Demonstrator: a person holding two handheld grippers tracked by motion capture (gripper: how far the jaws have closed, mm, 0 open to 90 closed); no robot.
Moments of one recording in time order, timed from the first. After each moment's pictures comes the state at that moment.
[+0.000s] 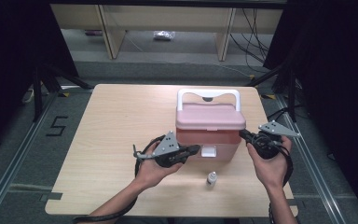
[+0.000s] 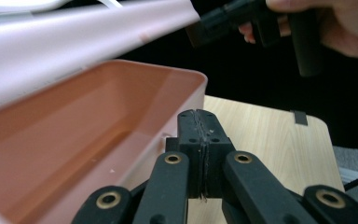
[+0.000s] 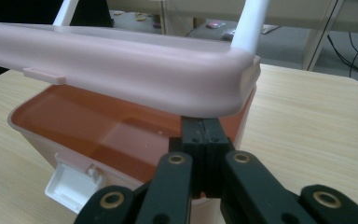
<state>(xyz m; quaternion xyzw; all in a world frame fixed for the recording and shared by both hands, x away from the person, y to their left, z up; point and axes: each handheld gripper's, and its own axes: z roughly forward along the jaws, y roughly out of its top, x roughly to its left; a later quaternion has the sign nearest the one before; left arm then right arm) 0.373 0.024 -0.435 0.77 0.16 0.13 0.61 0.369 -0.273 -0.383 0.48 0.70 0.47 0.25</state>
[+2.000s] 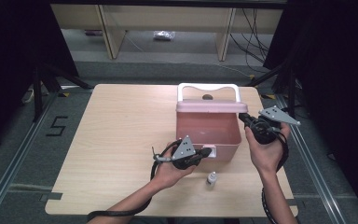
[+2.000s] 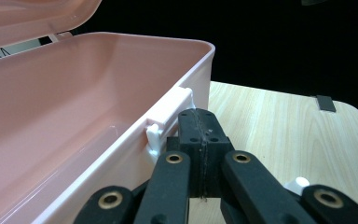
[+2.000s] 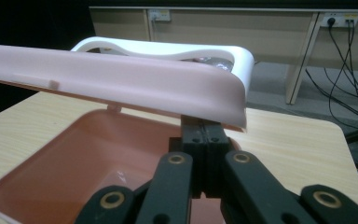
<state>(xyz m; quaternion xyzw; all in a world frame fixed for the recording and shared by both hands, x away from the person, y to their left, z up) 0.386 -0.011 -0.471 0.77 0.17 0.14 0.60 0.394 -0.263 -0.358 0.47 0.66 0.50 0.31</state>
